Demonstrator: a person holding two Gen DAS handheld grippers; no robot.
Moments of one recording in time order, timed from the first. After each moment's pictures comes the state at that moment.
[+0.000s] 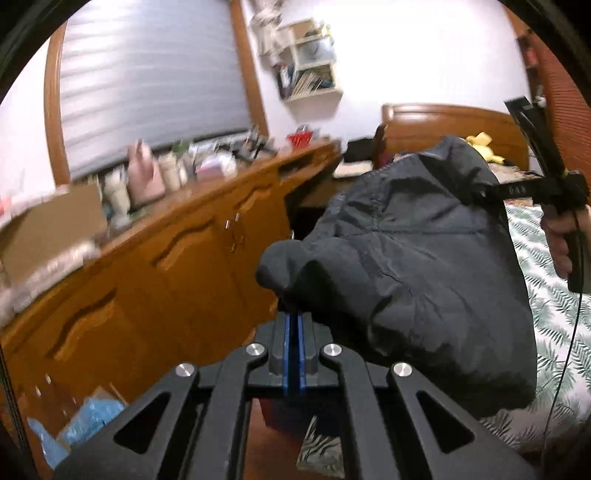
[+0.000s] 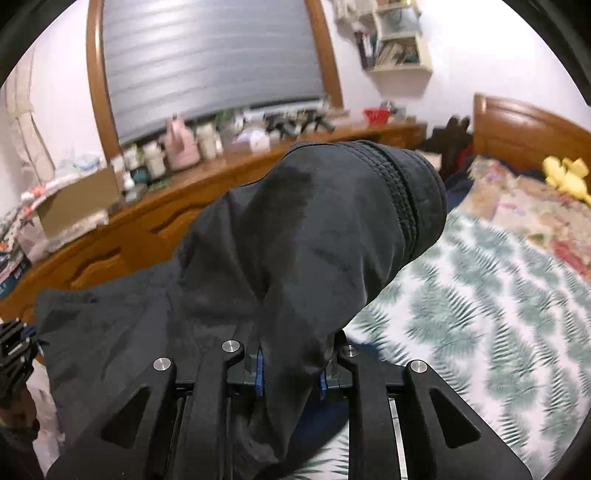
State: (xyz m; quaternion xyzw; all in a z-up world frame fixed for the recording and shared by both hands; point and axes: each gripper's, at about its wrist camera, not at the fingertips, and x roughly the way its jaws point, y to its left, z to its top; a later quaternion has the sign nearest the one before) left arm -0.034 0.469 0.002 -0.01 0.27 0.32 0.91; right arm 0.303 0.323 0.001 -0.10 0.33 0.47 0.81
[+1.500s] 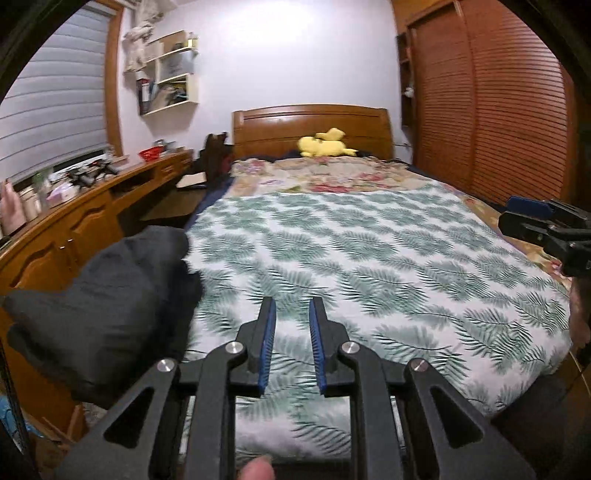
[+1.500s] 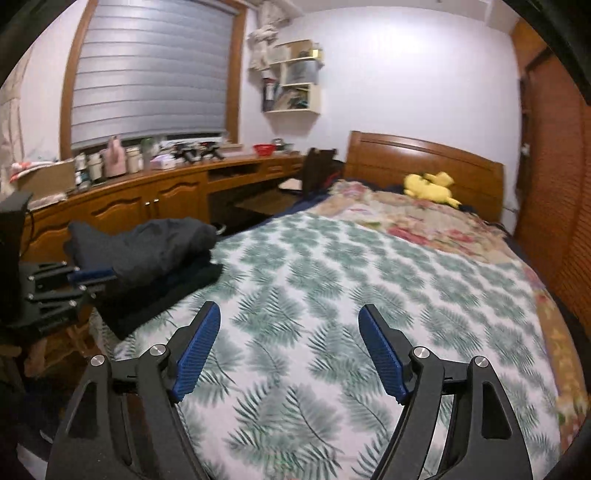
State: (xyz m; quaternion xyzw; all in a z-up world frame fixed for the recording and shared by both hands) left arm 0.060 0.098 0.001 0.00 0.26 0.07 0.96; right arm 0.115 -0.123 0.039 -0.11 0.22 0.28 0.93
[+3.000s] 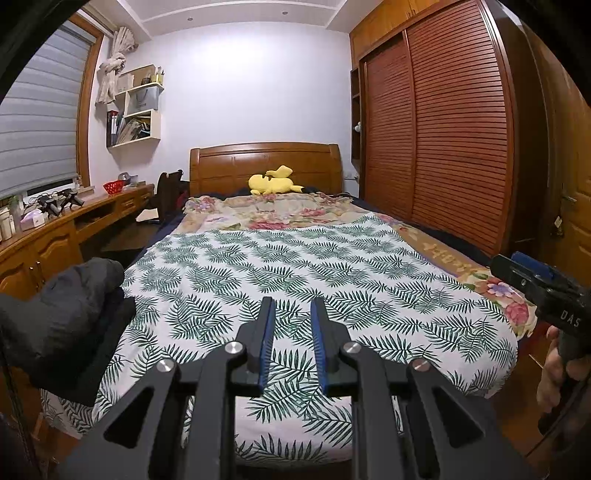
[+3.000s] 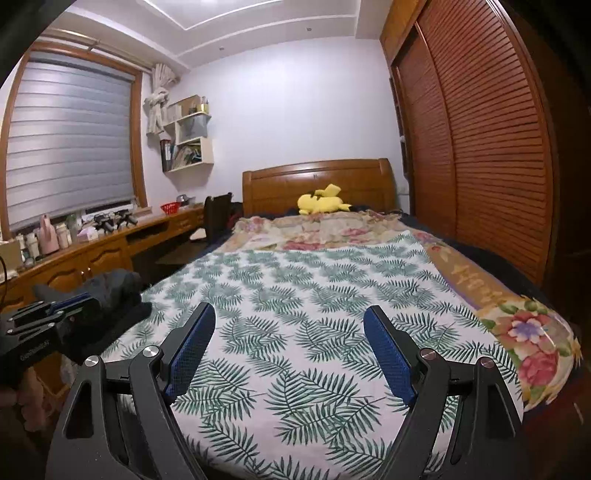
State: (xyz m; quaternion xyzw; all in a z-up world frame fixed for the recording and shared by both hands) left arm -0.002 -0.057 0.049 -0.01 0.19 0.00 0.98; right arm -0.003 -0.294 0.053 0.01 0.15 0.12 0.98
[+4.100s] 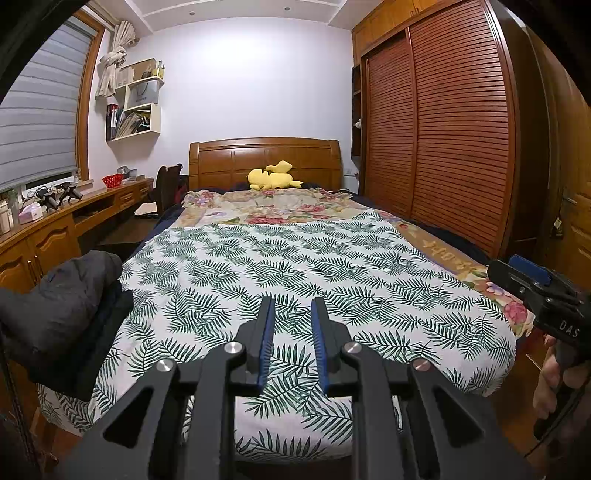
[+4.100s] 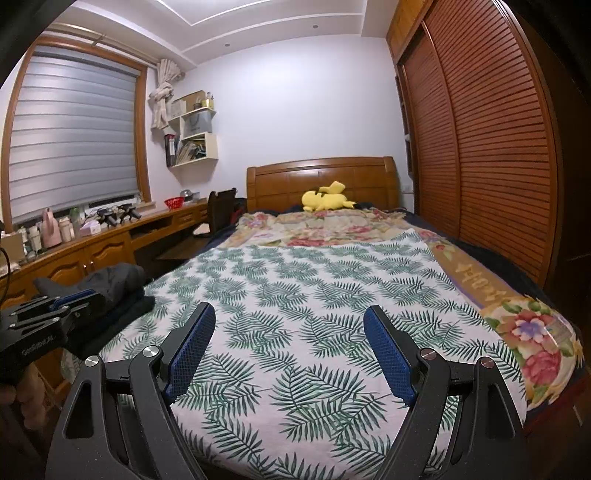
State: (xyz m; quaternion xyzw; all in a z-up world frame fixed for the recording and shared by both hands) left arm 0.001 -0.055 0.042 -0.01 0.20 0.00 0.98; right arm -0.009 -0.290 0.046 0.00 0.15 0.13 0.98
